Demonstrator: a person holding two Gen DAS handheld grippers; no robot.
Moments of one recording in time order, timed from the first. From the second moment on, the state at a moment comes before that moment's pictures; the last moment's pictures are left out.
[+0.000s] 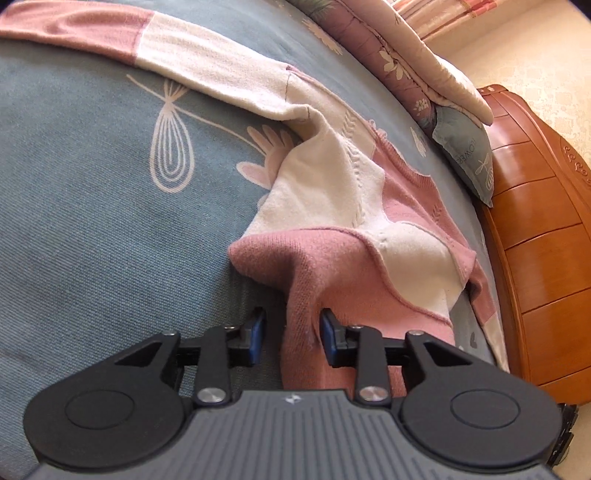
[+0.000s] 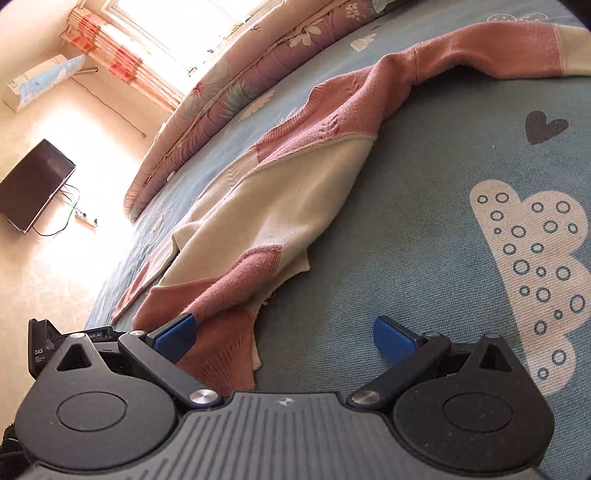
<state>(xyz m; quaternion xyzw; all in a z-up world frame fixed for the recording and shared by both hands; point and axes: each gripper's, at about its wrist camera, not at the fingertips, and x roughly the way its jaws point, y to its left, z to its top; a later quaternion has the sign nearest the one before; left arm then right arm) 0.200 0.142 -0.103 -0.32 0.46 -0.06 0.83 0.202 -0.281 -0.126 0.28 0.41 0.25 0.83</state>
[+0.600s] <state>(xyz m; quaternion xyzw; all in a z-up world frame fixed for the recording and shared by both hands) 0.254 -0.082 -0.058 0.13 0.42 -0.23 0.87 0.168 -0.274 -0.126 0.07 0.43 0.16 0.89</state>
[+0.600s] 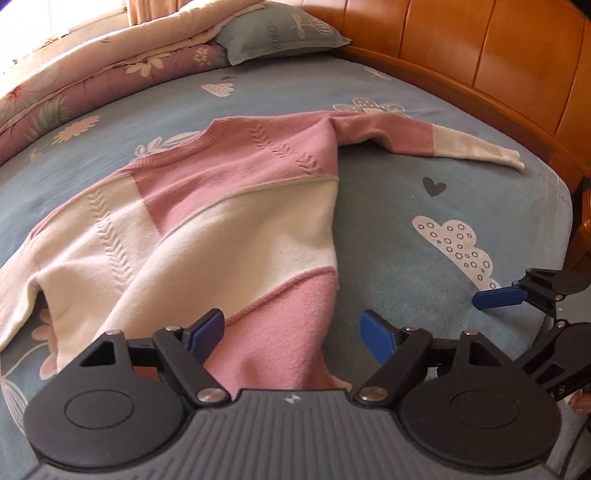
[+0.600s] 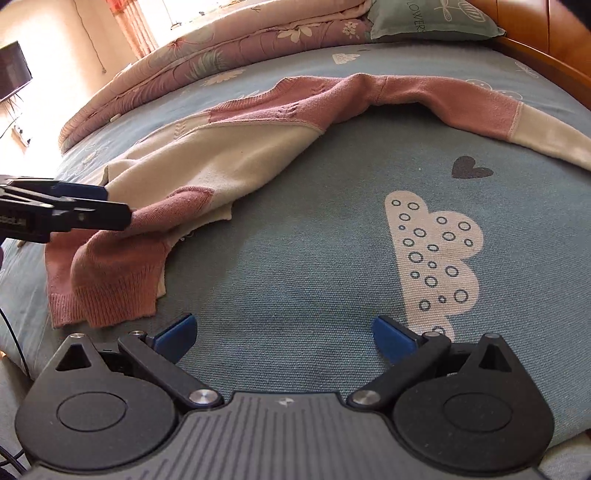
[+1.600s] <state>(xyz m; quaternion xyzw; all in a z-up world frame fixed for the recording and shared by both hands) 0.377 0.021 -0.090 -0.02 0.48 -0.16 0.86 0.163 -0.281 -0.122 0.06 0.41 0.19 0.89</state>
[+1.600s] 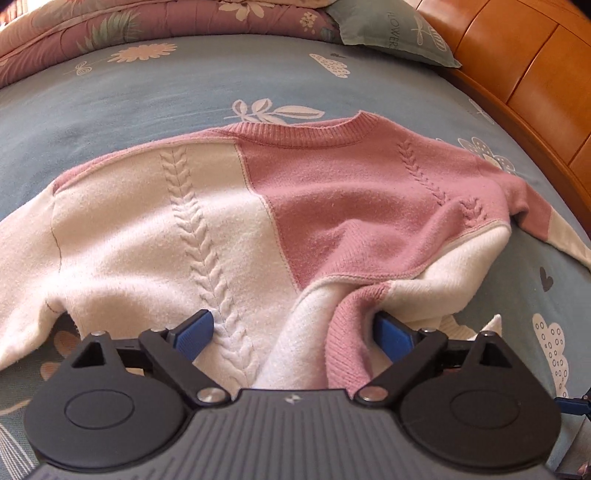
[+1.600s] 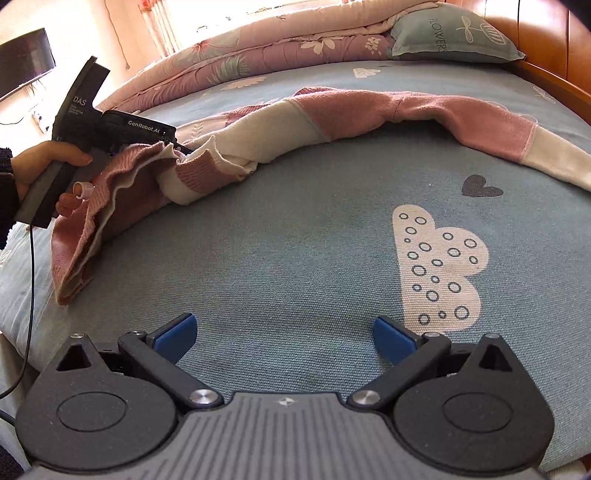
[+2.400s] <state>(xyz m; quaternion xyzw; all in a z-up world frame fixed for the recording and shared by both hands) 0.286 -0.091 -0.024 0.23 0.39 -0.32 0.83 0.181 -0.265 -0.118 0.06 0.41 0.21 0.89</state>
